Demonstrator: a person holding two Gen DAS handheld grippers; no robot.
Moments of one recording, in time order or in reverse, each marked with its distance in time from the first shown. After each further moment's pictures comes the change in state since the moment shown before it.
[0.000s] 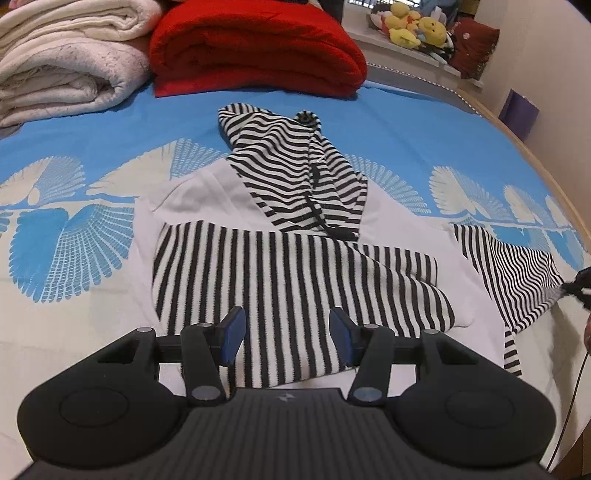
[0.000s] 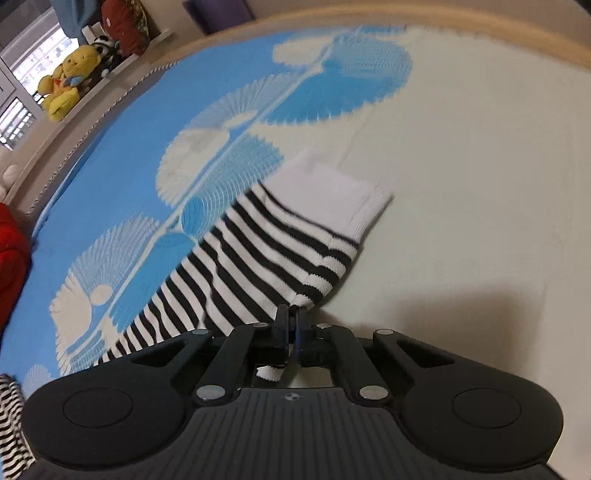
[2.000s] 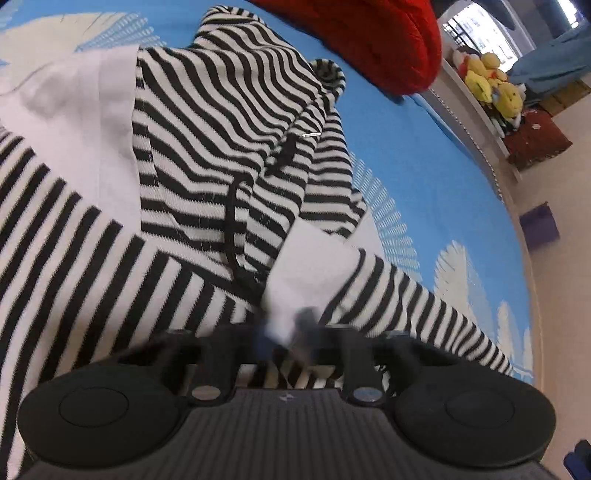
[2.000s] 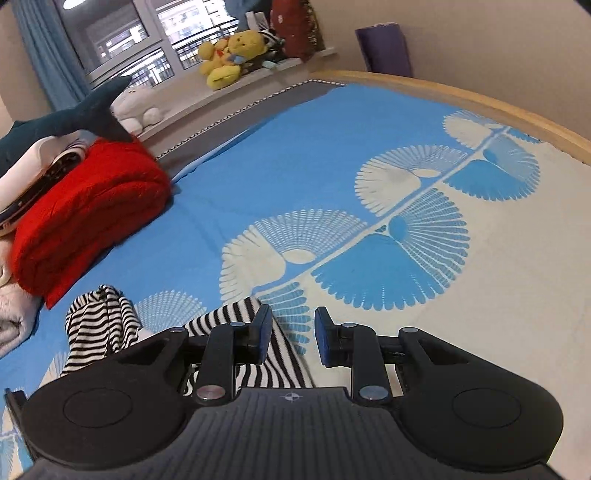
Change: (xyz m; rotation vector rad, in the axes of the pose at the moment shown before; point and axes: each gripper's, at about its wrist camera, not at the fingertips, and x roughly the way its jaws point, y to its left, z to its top) left arm 0.205 -0.043 0.063 -0.491 0.092 -0.167; right arm -0.142 0.136 -0.062 -0.333 -0.049 0.232
